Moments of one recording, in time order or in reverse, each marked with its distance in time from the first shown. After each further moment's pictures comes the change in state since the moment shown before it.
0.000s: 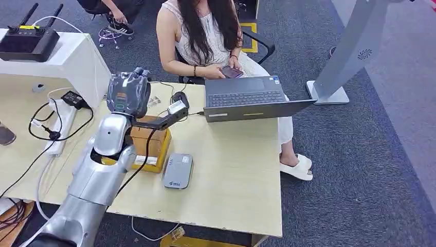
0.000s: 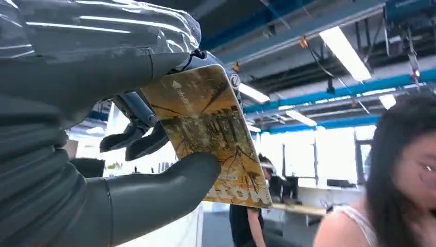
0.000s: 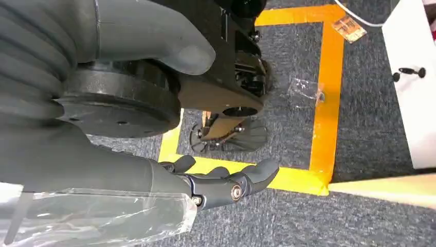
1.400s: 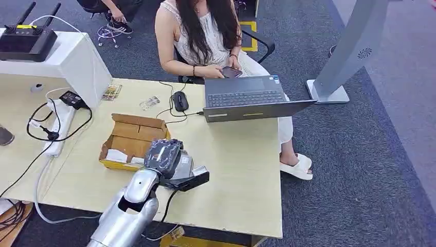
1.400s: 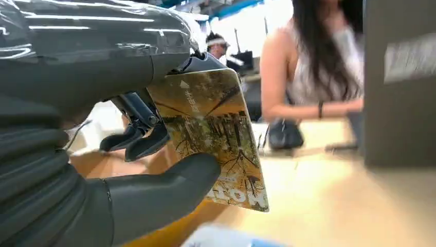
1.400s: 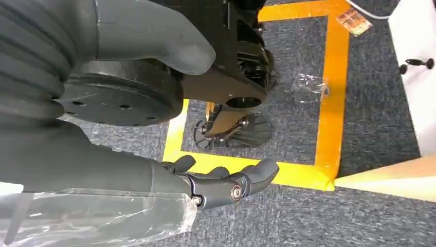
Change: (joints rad) left arm 0.321 -0.075 -0.075 0.094 0.087 -0.129 -0.052; right arm -0.002 -0.024 0.013 0.000 -0.019 0.010 0.027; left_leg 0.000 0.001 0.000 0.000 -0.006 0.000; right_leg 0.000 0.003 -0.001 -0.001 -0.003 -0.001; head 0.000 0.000
